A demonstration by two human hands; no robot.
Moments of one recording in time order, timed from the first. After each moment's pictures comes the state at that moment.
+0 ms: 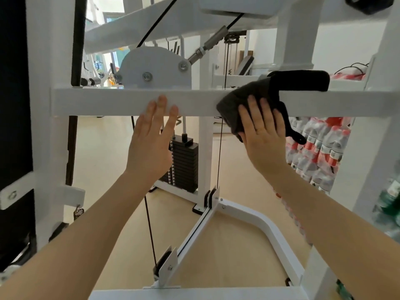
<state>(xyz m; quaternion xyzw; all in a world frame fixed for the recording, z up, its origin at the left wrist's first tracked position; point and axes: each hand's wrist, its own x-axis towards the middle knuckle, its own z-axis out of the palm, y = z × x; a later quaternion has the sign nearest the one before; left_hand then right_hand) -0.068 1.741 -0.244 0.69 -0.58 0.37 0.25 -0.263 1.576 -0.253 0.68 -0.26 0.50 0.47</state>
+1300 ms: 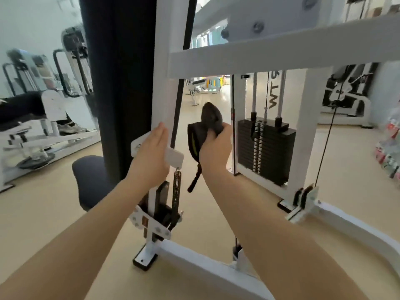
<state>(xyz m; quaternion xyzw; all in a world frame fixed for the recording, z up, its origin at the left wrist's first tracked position) 0.039 1.883 -0.318 0.88 -0.39 0.23 0.12 -0.029 1.764 -0.315 0.60 -0.22 0.48 -0.61</state>
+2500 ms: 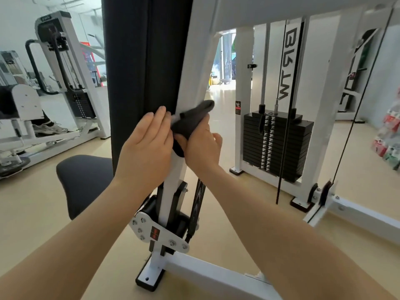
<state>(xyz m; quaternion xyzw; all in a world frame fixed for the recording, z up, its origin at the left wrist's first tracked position) 0.125 1.932 -0.346 0.73 -0.40 0.53 -0.19 0.116 1.798 -0.381 0.83 -0.20 0.44 -0.29</state>
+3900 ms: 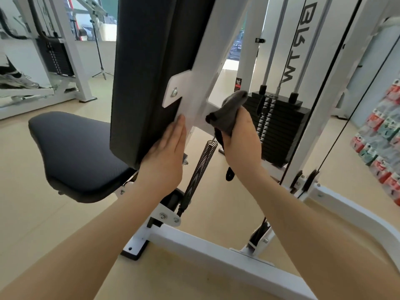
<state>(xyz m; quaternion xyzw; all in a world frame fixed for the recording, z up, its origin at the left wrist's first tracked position) 0.159 1.917 -0.455 0.85 -0.46 0.23 0.09 0.074 1.773 -0.425 0.84 -0.20 0.47 -0.20</state>
